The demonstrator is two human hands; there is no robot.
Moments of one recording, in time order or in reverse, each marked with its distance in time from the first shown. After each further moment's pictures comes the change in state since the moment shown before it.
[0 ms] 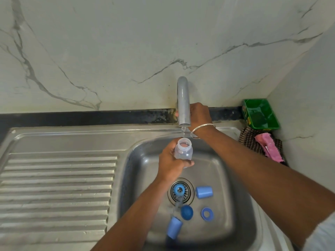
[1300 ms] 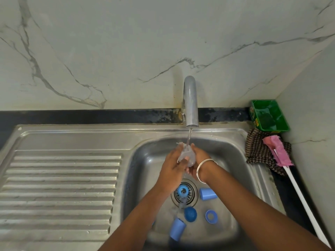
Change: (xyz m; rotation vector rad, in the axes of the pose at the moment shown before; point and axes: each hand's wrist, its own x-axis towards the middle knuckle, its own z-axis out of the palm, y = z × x) left_hand -0.016 -0.013 -0.015 0.179 -0.106 -0.096; right_hand -0.076 0.047 0.073 1.100 -0.281 1.116
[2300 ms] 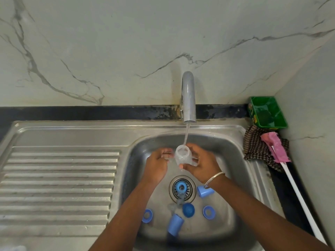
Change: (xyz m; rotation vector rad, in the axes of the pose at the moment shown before) left_hand 0.021 -0.026 -0.027 -0.030 0.177 -0.169; right_hand -0.007 0.021 -0.047 -0.880 -0.031 -0.947
